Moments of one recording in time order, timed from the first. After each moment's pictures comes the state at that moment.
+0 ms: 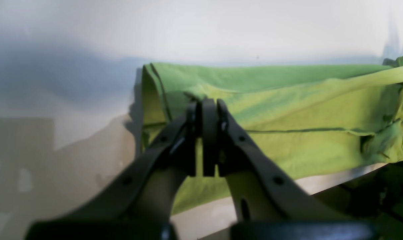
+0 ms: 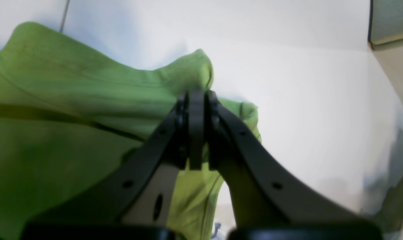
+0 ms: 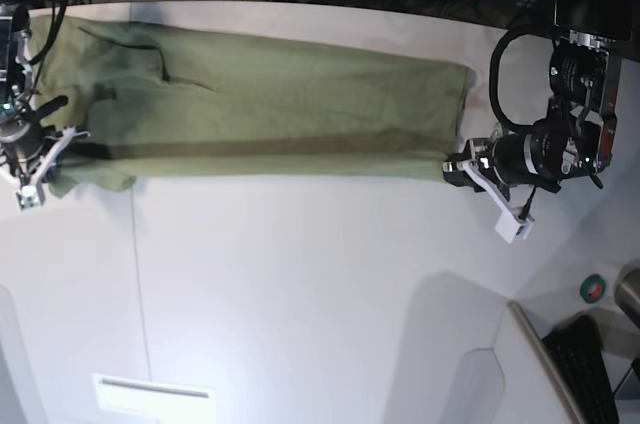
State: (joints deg) left arm 0.1 -28.1 2.0 83.0 -51.2 -7.4 58.7; right arm -6.6 19.3 14.9 73.3 -3.7 20.3 -22.7
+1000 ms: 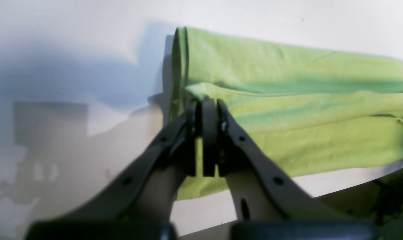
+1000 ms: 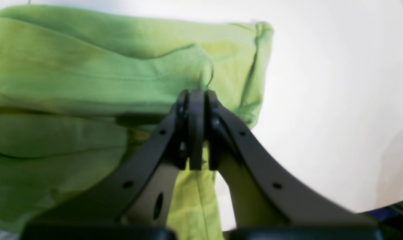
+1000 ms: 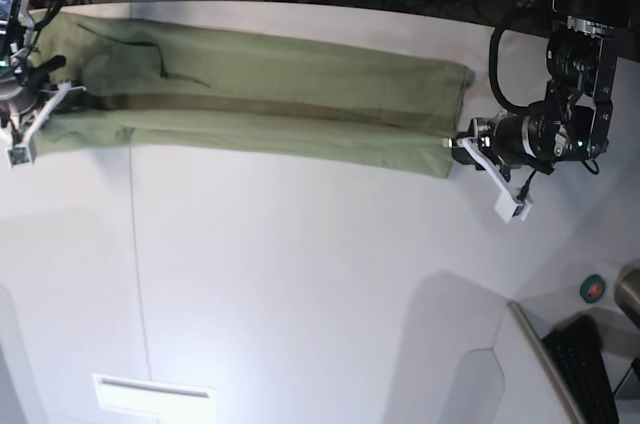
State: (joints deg) left arm 2.9 -28.3 2.2 84.3 -44.5 -7.4 58.7; right arm -16.7 14.3 22.2 88.5 -3.4 20.3 -39.7
